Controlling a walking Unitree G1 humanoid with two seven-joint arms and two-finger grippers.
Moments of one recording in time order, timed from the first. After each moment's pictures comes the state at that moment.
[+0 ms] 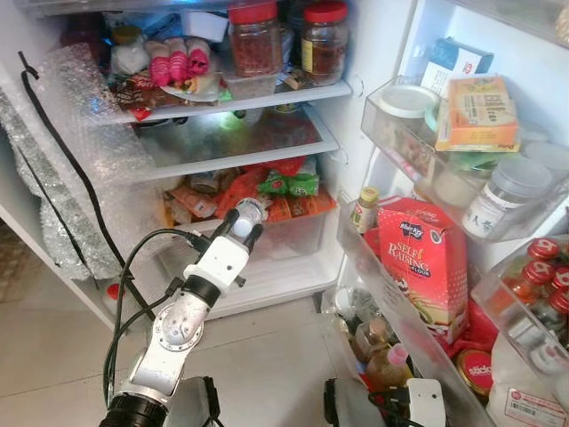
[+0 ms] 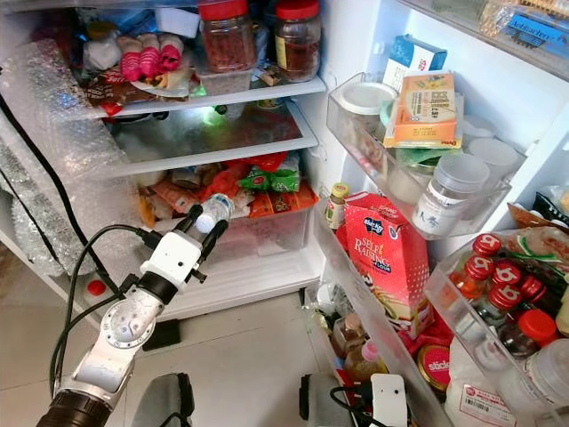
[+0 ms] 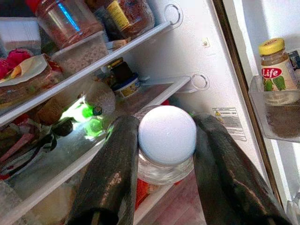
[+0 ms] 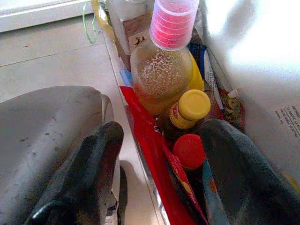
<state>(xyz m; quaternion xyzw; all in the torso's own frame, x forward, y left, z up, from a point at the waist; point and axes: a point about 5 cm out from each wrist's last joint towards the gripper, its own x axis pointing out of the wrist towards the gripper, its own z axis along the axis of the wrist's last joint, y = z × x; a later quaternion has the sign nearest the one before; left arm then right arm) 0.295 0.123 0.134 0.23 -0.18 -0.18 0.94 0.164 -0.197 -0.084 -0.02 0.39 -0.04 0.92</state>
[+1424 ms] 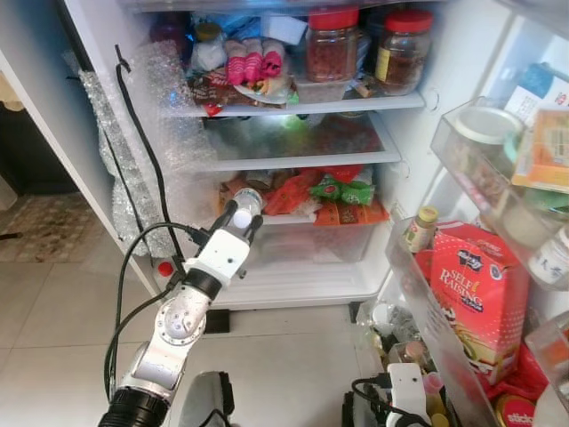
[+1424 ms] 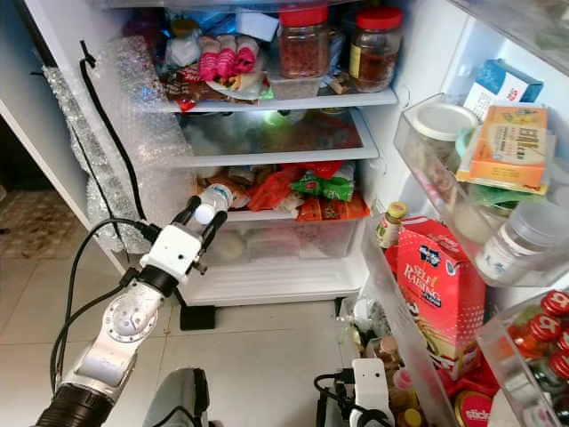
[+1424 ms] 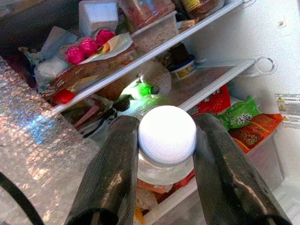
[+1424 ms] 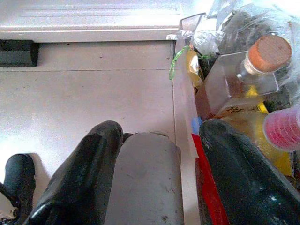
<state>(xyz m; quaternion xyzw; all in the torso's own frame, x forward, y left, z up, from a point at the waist) 0.298 0.123 0.142 0.22 -0.20 -0.16 0.94 0.179 -0.182 -0.080 -0.01 0.38 0.01 0.93</state>
